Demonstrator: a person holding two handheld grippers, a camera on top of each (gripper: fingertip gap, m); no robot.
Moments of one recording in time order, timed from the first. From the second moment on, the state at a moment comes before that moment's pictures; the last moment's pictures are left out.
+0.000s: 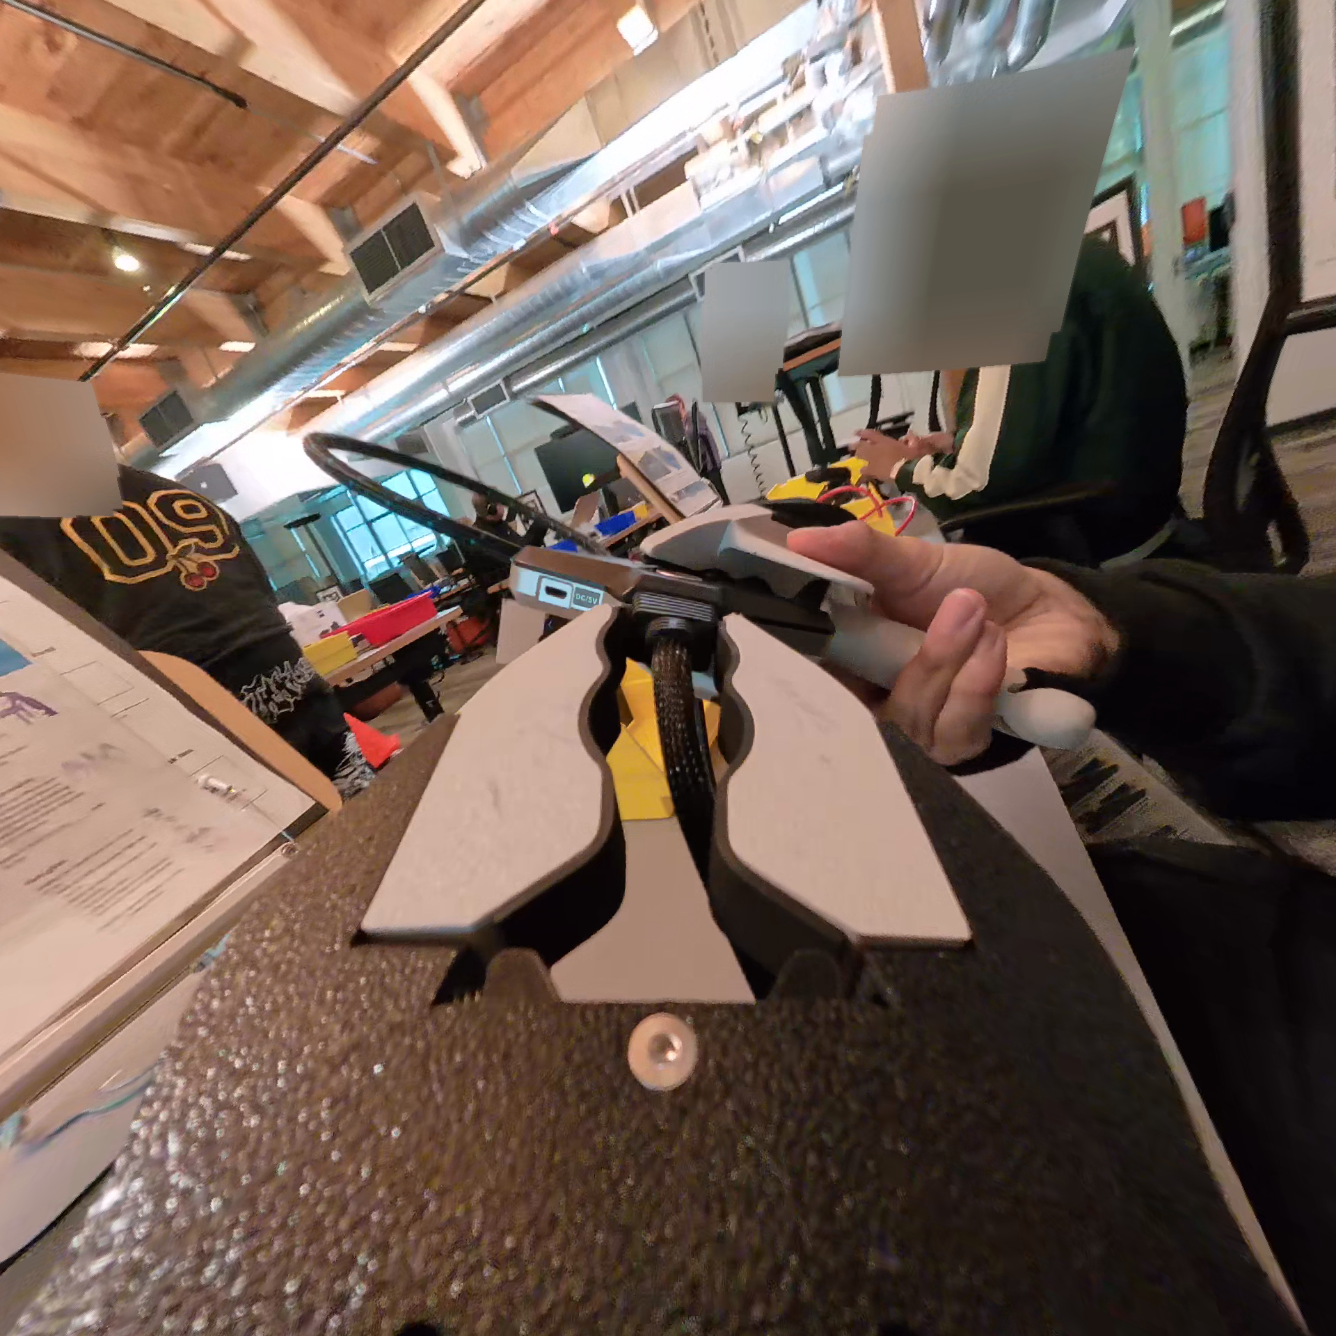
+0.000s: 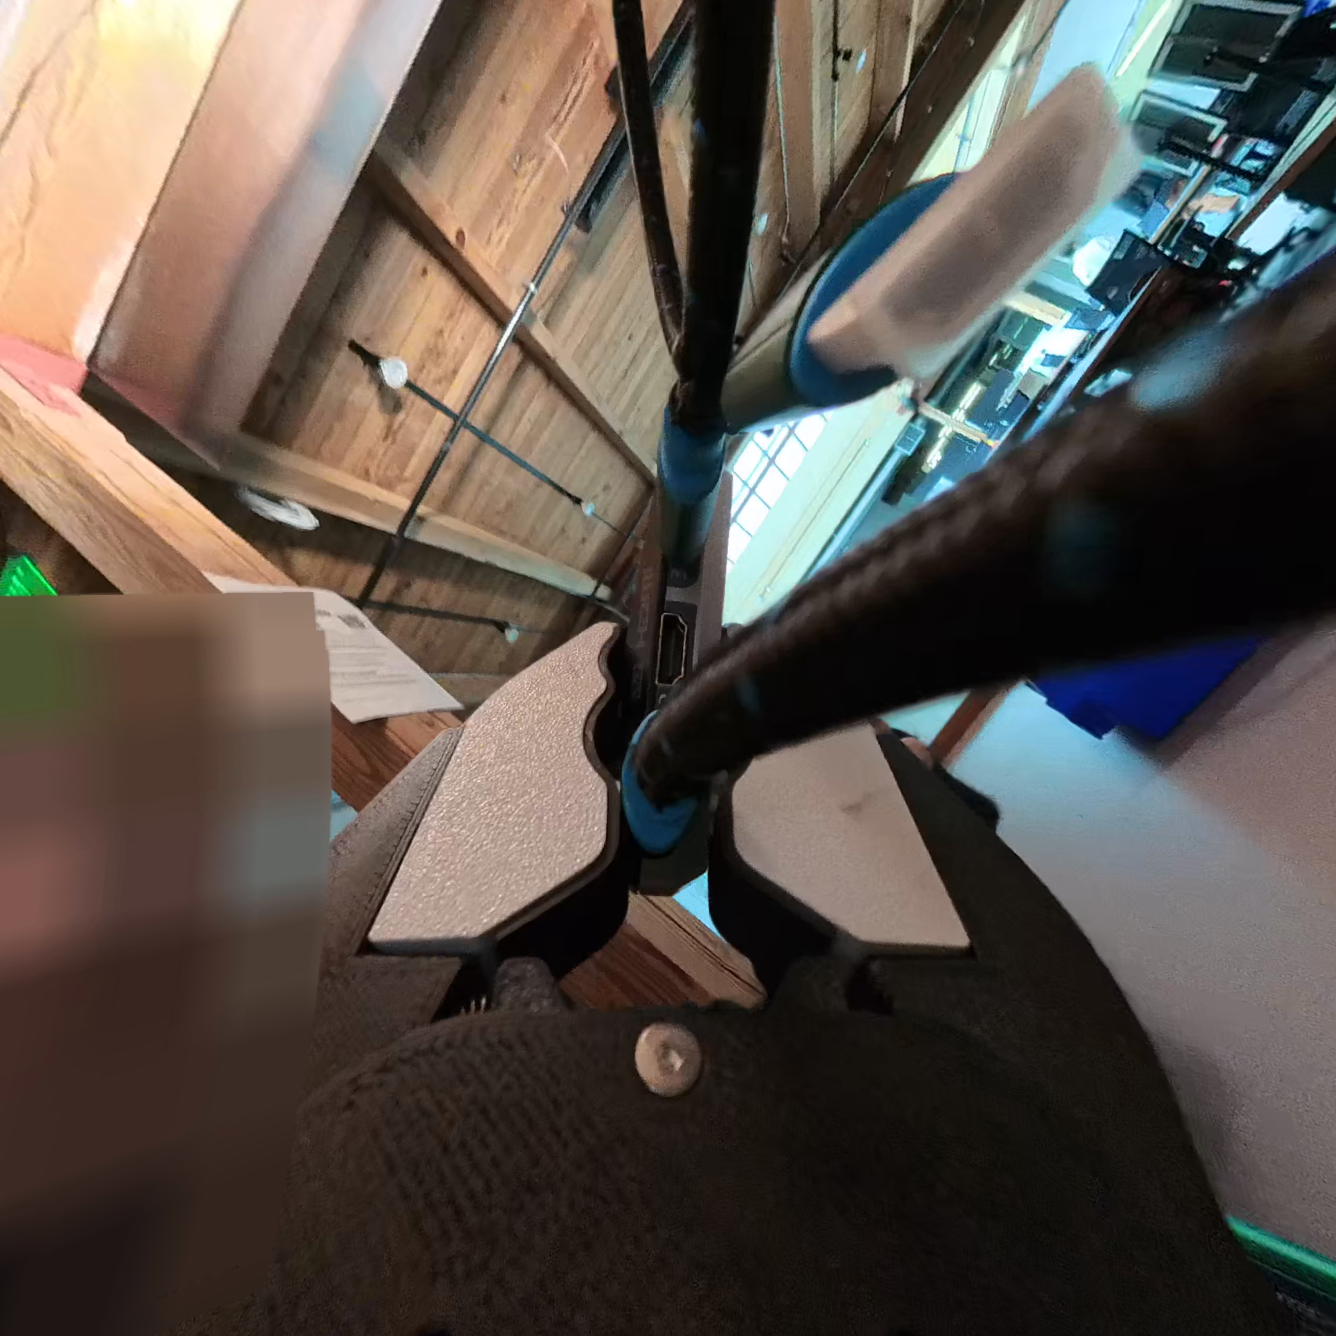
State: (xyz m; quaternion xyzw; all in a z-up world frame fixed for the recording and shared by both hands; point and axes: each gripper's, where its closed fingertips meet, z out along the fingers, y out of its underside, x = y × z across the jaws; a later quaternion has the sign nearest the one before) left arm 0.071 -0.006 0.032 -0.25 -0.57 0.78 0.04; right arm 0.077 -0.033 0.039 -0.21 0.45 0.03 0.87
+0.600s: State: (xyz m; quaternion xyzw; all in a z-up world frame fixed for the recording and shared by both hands) left arm 0.092 -0.017 0.001 -0.21 -0.63 0.75 0.02; right arm 0.099 -0.048 0.005 -0.10 0.48 0.07 0.87
